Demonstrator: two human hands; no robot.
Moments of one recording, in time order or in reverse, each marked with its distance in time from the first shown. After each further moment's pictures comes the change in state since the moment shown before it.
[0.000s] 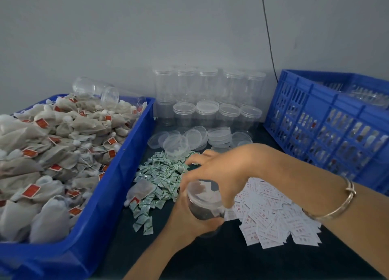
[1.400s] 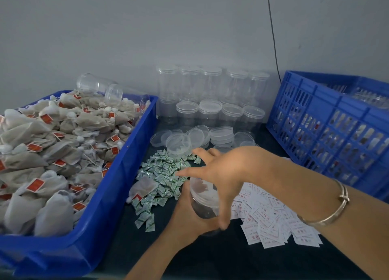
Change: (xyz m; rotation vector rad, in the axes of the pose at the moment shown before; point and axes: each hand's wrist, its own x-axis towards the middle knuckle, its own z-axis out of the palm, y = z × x) left_hand -0.002 0.000 0.002 -0.041 0.005 0.016; right_hand 0.006 -0.014 0.004 -0.074 -0.057 0.172
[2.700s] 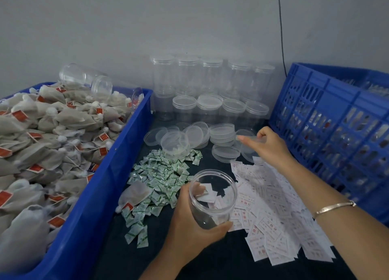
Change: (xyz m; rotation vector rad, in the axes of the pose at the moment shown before) left_hand 0.009 -0.016 0.007 0.082 0.127 0.116; right_hand 0.100 0.150 0.091 1.168 1.012 0.497
